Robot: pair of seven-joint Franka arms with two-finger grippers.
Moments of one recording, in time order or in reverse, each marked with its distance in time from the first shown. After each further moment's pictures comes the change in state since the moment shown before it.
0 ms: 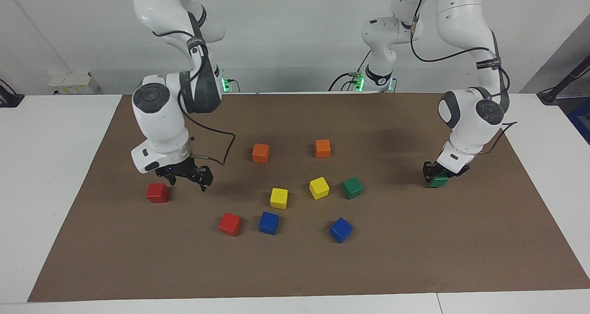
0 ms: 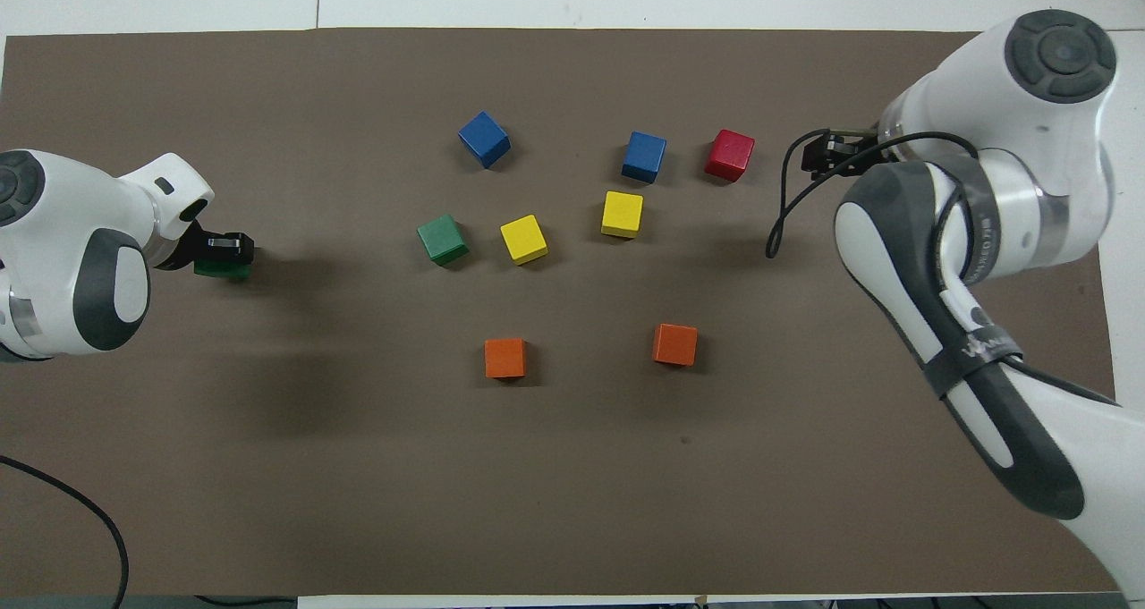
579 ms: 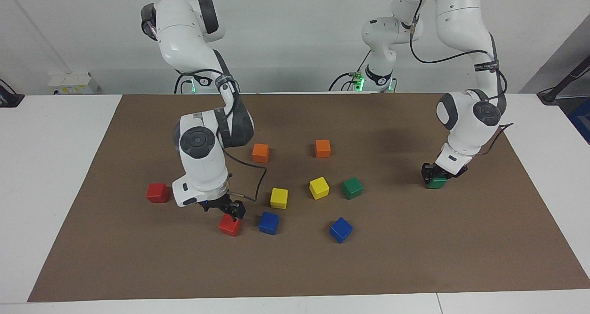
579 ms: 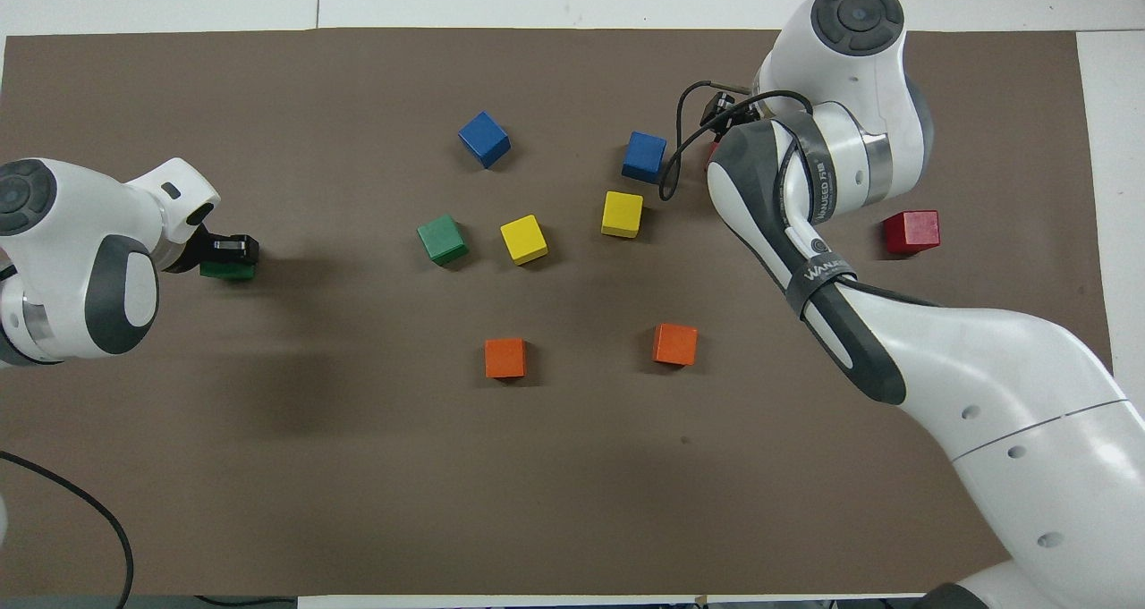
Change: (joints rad) left arm 0.000 0.004 0.000 -0.024 0.000 0.035 -0.022; right arm 0.051 0.261 0.001 0.293 0.000 -0.025 0.099
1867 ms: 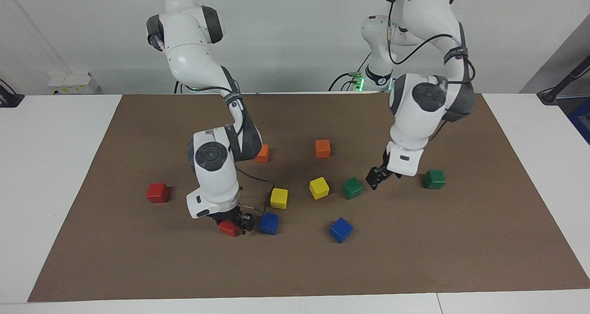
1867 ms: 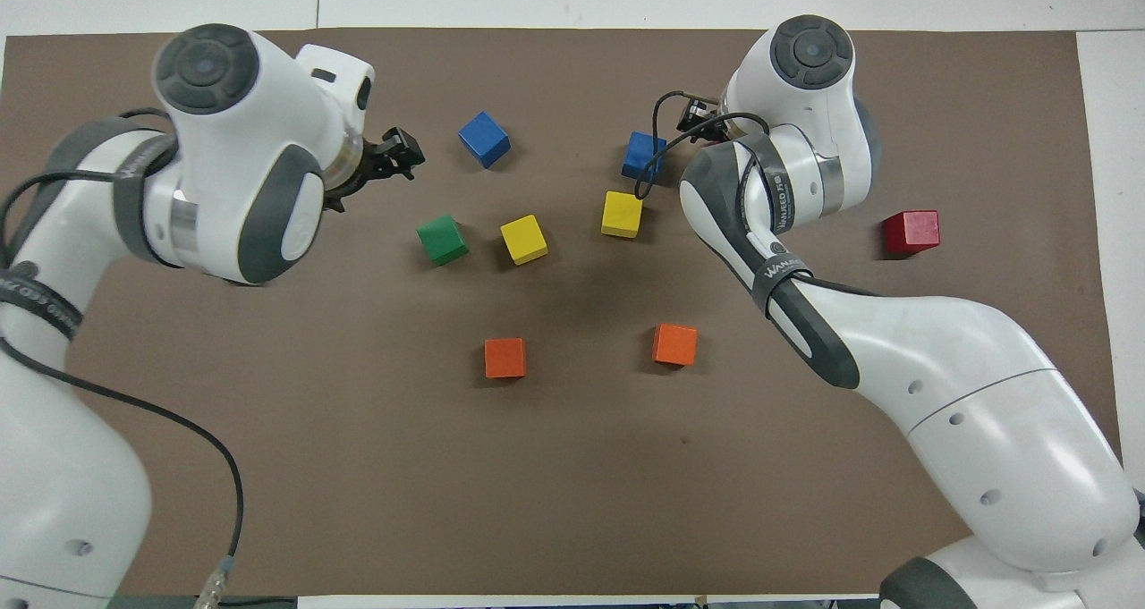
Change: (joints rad) left arm -0.413 0.175 -0.020 0.458 0.044 -0.275 -0.884; right arm 0.021 0.075 0.001 -0.062 0.000 0.191 0.036
